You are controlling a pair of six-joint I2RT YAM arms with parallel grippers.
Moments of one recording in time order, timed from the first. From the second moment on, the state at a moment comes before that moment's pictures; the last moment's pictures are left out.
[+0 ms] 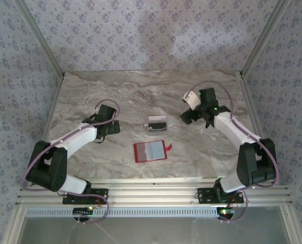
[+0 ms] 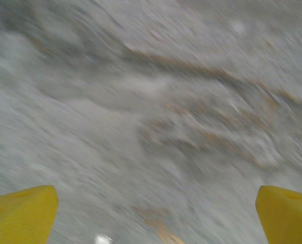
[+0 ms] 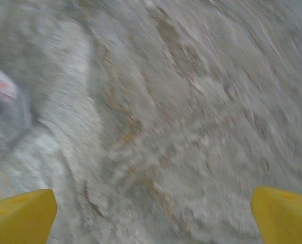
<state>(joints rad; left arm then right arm) -0.38 1.43 0.82 -0.46 -0.37 -0.48 0.23 1.46 0.96 -0.31 -0.10 -0.48</state>
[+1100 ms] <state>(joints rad) -0.02 1.54 0.39 0.68 -0.20 -0.04 -0.03 1.51 0.39 0.70 -0.01 -0.04</state>
